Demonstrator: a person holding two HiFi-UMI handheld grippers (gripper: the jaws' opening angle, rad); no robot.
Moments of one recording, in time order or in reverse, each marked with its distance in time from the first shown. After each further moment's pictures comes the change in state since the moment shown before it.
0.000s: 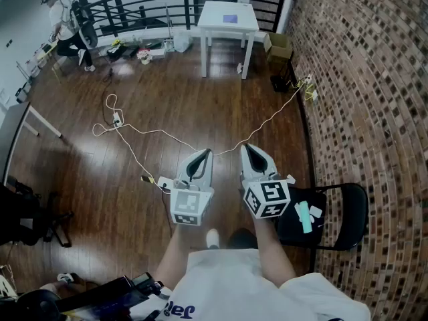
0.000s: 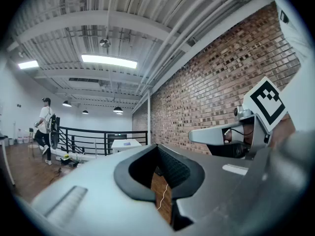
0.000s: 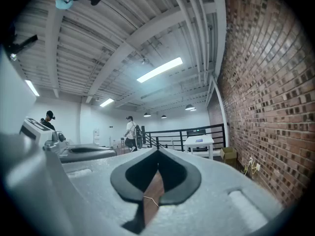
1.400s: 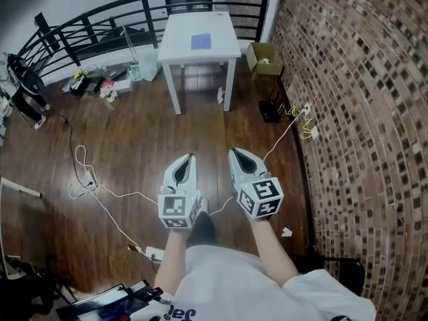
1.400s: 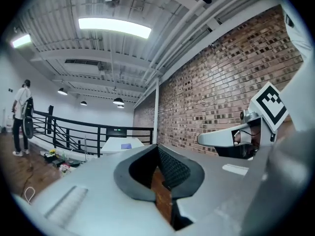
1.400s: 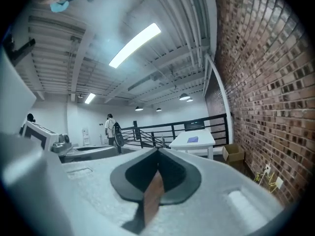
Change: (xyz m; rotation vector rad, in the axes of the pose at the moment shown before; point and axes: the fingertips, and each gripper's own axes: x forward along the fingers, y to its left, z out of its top) left arm 0.572 0.211 -0.027 -0.108 0.043 0.034; right arm 0.490 -0.351 0.030 0.049 0.100 0.011
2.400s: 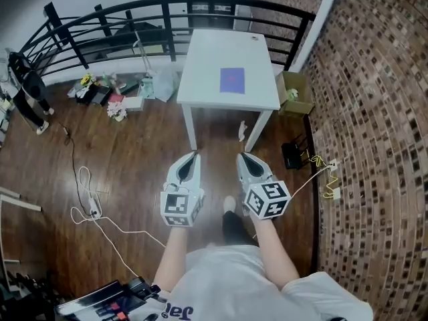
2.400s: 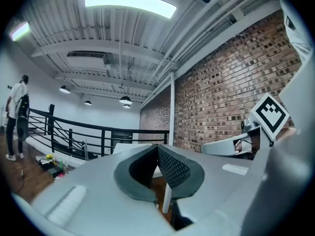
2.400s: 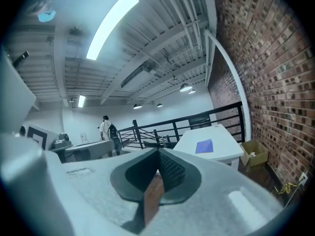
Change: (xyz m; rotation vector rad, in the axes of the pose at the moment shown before) left arm 0.337 0.261 0.046 0.004 -0.029 0.043; right arm 0.406 -0.122 0.075 0.085 0.042 0.057
